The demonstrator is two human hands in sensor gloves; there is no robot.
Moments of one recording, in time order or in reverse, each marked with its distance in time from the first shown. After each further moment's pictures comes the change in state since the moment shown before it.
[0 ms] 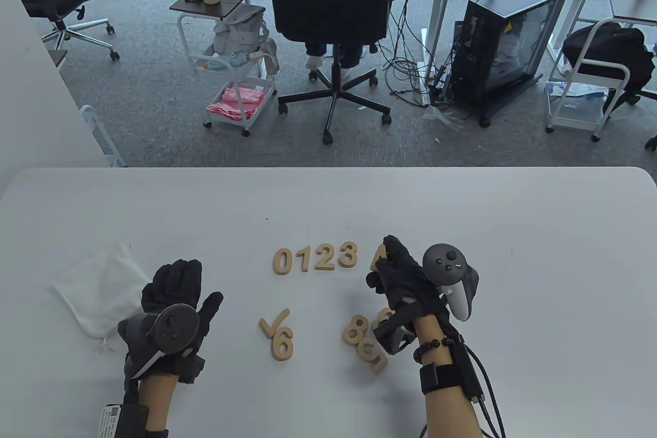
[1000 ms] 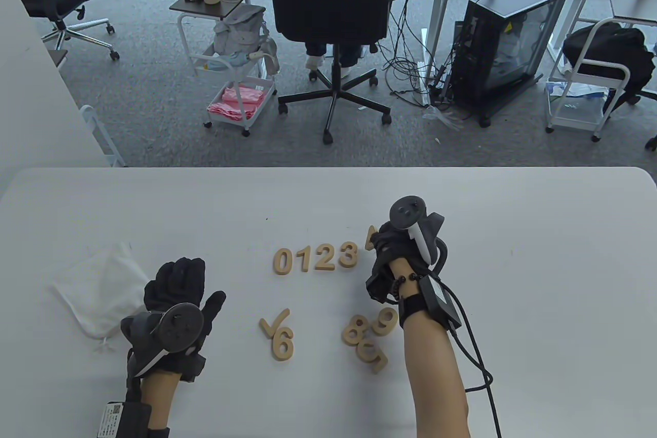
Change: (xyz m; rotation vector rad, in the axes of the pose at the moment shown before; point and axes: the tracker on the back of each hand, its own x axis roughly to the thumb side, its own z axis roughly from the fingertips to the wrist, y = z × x) left_hand 0.006 0.001 -0.001 -0.002 -0.019 -0.025; right_hand -0.003 0.022 -0.102 -0.145 0.384 0.556
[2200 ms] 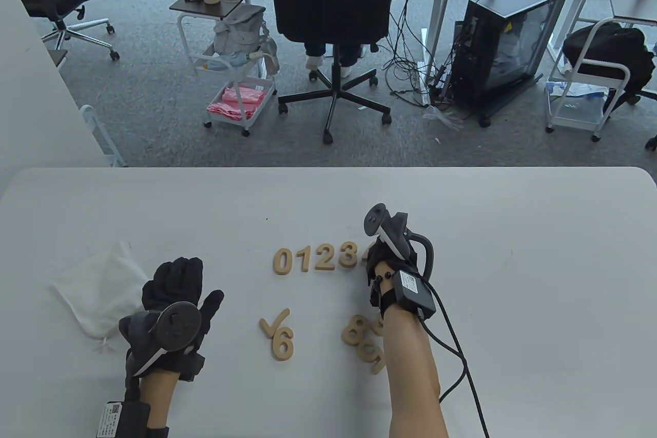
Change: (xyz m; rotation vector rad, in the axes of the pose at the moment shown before) left_hand -0.002 0.002 -0.001 0.000 0.014 0.006; right_hand 0.005 0.047 -0.023 -0.005 -0.021 0.414
